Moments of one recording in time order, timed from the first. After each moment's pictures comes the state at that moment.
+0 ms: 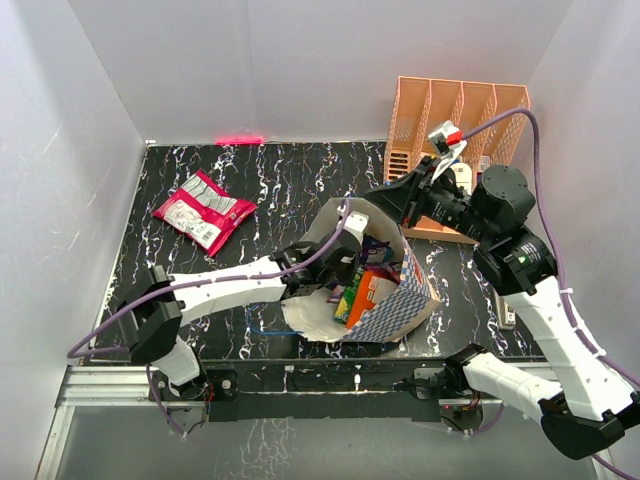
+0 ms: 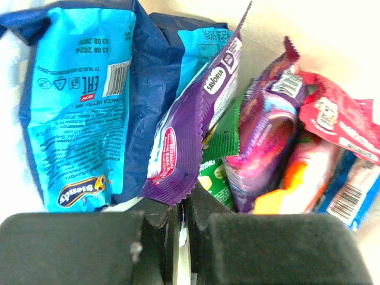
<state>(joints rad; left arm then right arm) -1.08 1.63 1.15 -0.24 -0.31 -0.44 0.47 0.95 1.28 -0.30 -0.51 0.31</state>
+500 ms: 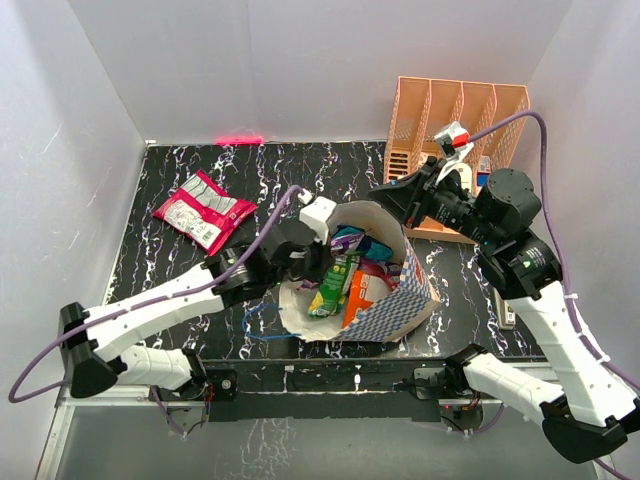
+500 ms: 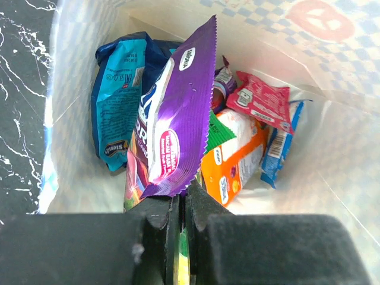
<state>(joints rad) -1.07 1.28 1.15 -0.44 -0.23 -0.40 0.47 0.93 1.28 -0.31 -0.47 0.30</state>
